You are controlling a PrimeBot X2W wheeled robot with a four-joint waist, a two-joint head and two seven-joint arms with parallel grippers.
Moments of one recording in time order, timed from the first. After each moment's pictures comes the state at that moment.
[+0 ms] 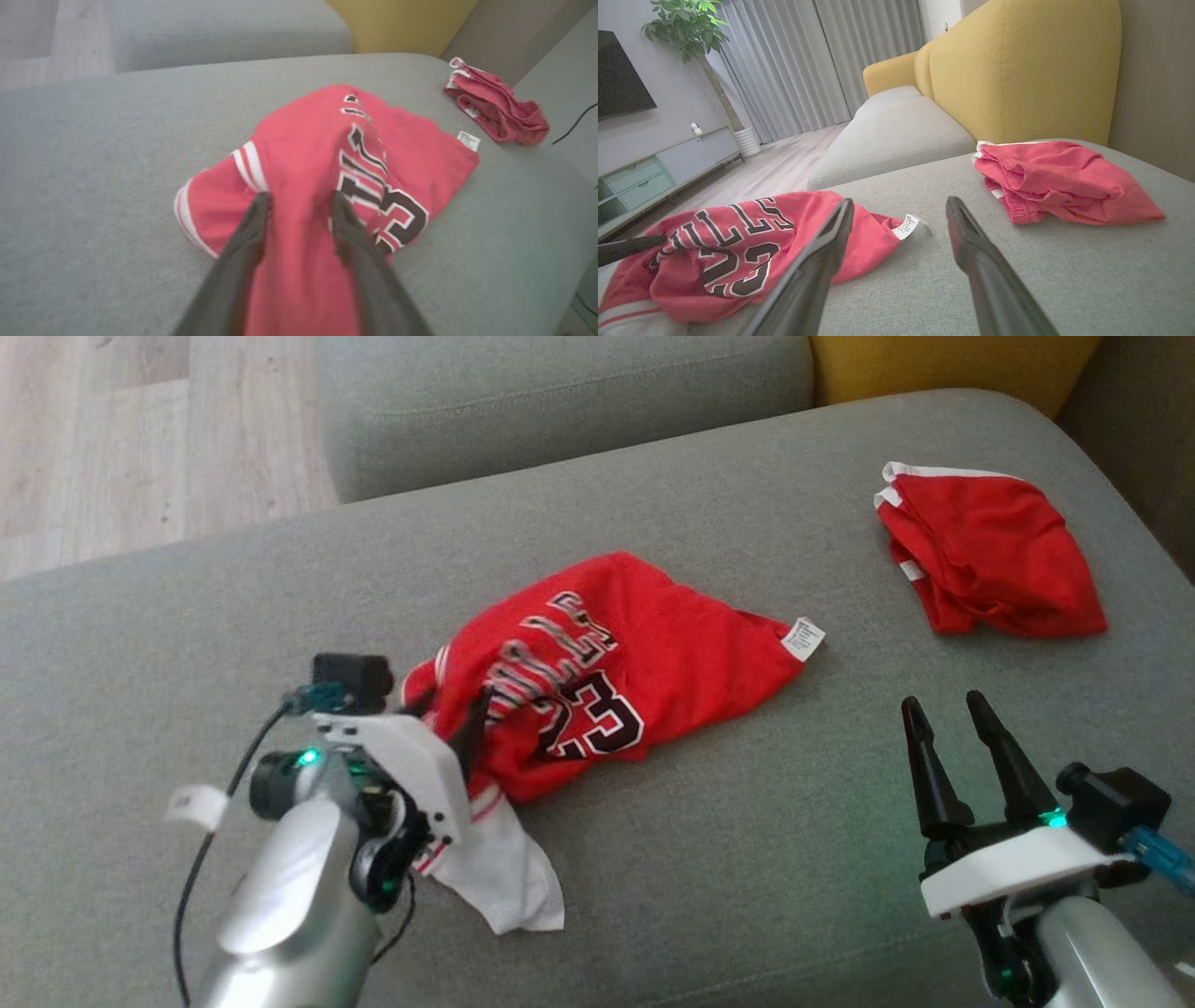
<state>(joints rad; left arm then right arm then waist) -0.42 0.06 -0.33 0.62 -0.39 -0.11 0.15 -0.11 -0.24 0.24 0.34 0.48 0.12 -0.25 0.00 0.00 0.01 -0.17</state>
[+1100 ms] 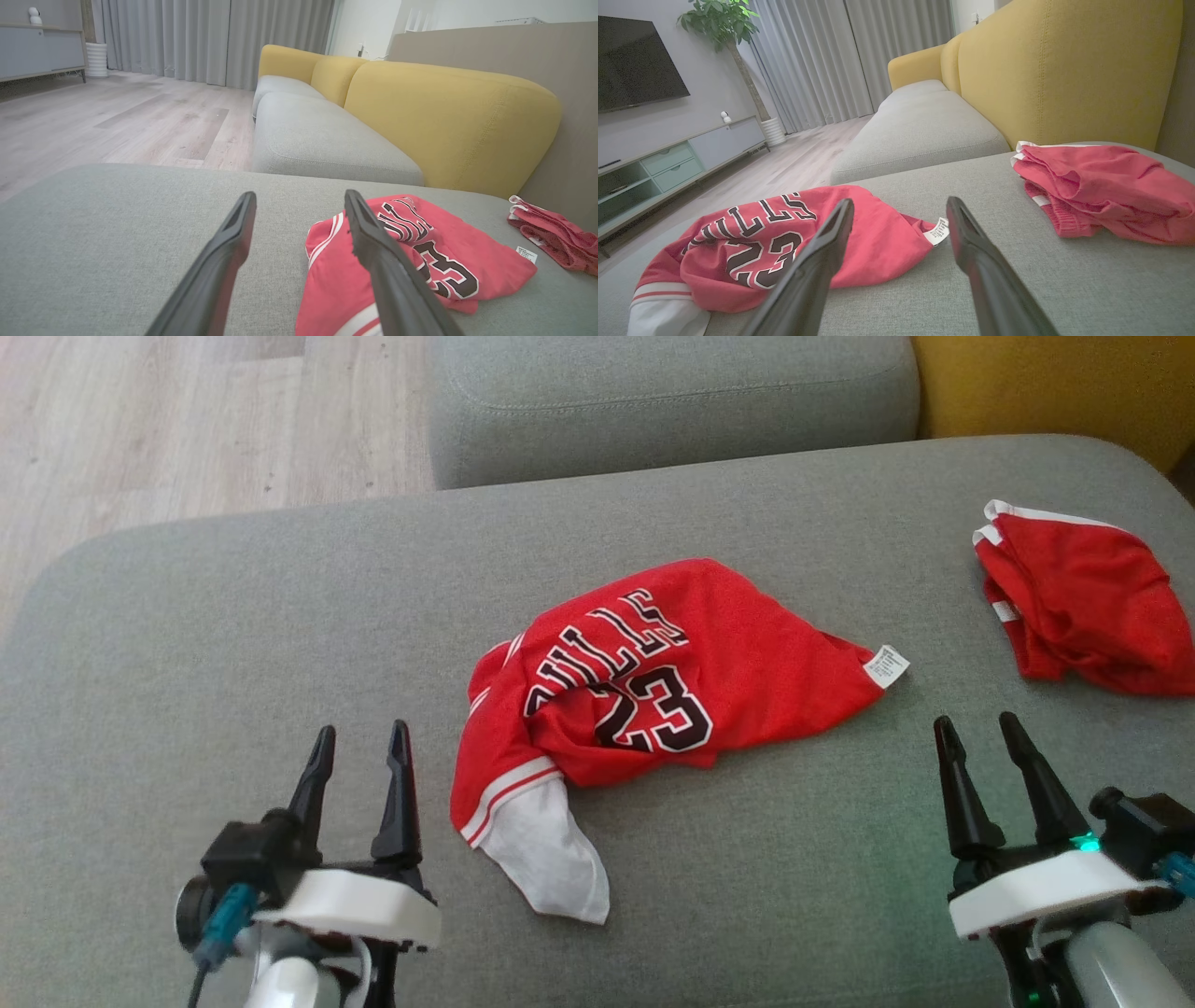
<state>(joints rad) 0.01 0.06 -0.23 0.12 -0.28 0.09 -0.25 -0.05 -0.26 0.20 0.30 0.48 0.12 -0.25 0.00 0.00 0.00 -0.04</state>
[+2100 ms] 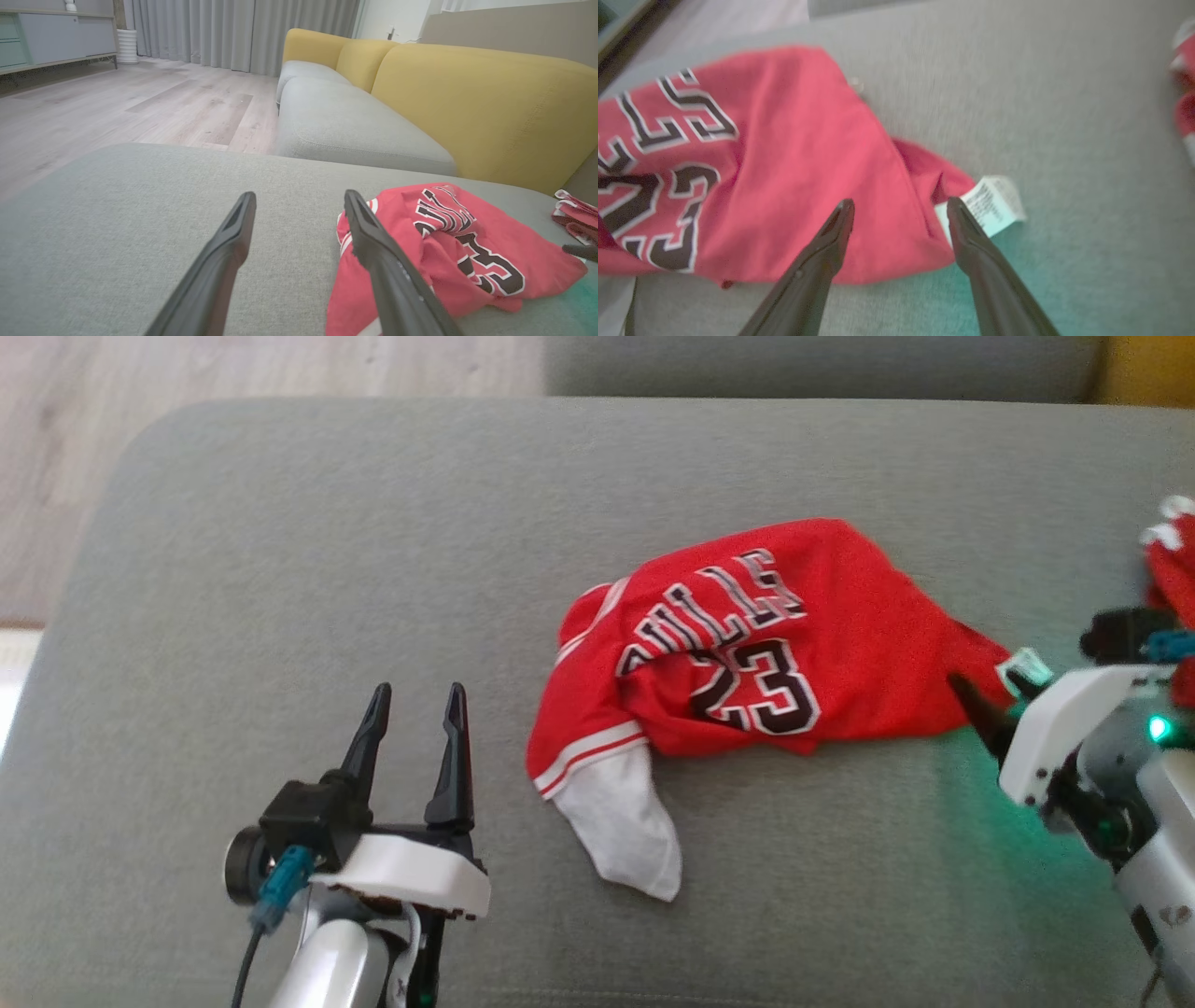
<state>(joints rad) -0.08 0.05 -0.34 0.12 -0.26 0.13 -0.25 -0.47 -0.46 0.43 0.67 0.76 0.12 0.32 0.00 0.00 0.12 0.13</state>
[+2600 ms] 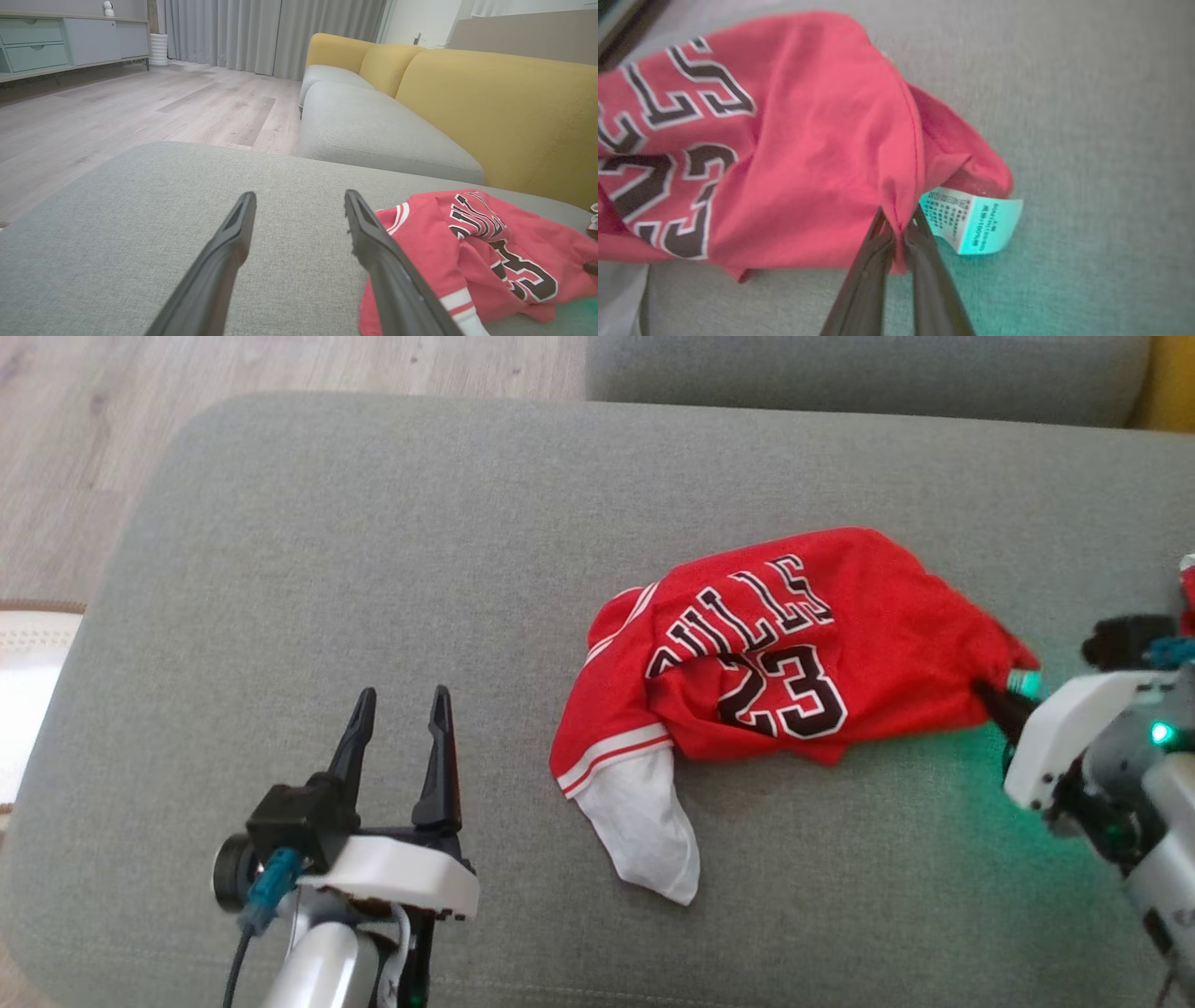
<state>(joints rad) -0.07 0.05 -0.32 0.13 -0.26 0.14 -0.25 -0.48 -0.49 0.51 0.69 0.84 0.12 0.30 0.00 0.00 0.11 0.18</state>
